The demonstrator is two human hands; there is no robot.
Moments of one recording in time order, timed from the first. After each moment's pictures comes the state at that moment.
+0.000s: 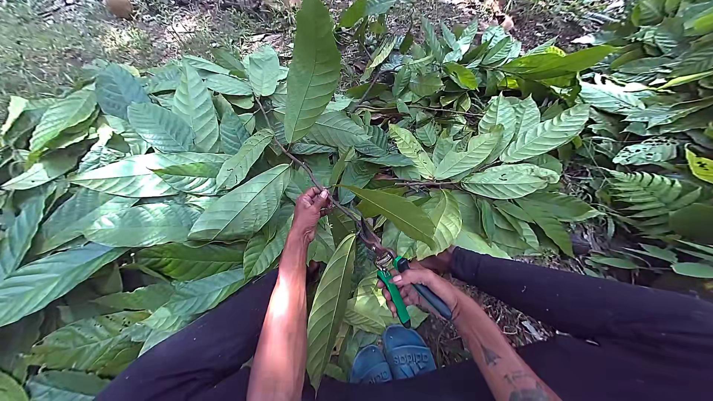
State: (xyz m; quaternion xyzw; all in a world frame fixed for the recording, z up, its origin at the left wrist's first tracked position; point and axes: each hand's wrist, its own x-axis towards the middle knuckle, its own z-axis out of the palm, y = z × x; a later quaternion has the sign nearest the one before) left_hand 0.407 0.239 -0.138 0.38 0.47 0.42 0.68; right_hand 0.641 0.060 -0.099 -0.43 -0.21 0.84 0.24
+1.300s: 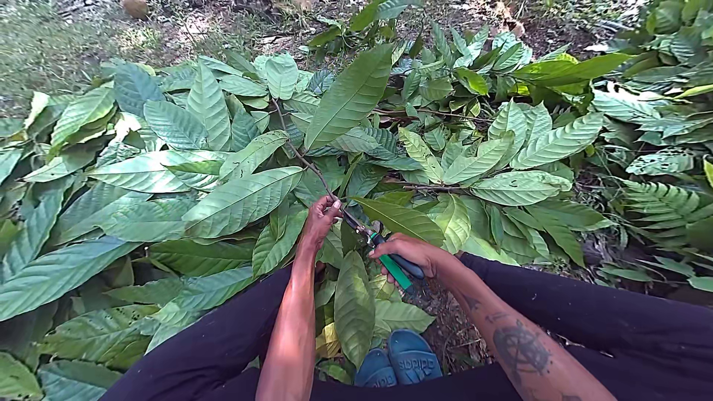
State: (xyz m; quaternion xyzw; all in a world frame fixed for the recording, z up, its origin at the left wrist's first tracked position) left_hand 0.402 0.229 -0.158 0.46 0.50 0.36 0.64; right_hand 0.604 0.146 -0.056 -0.61 -0.28 0.74 0.05
